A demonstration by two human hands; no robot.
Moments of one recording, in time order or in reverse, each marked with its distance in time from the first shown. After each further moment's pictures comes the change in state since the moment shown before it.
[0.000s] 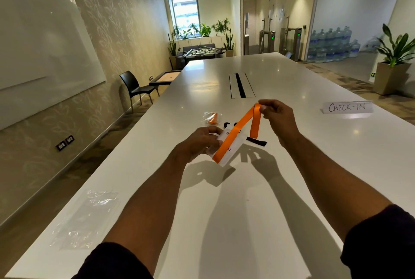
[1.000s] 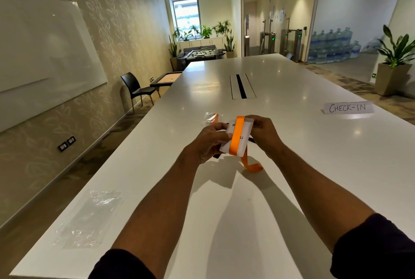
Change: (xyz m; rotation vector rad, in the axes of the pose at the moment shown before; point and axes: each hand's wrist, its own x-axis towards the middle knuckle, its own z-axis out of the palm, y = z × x) left_hand 0.004 0.004 0.023 -0.303 0.005 0.043; right_hand -0.036 0.007 0.036 0.022 -0.259 -0.058
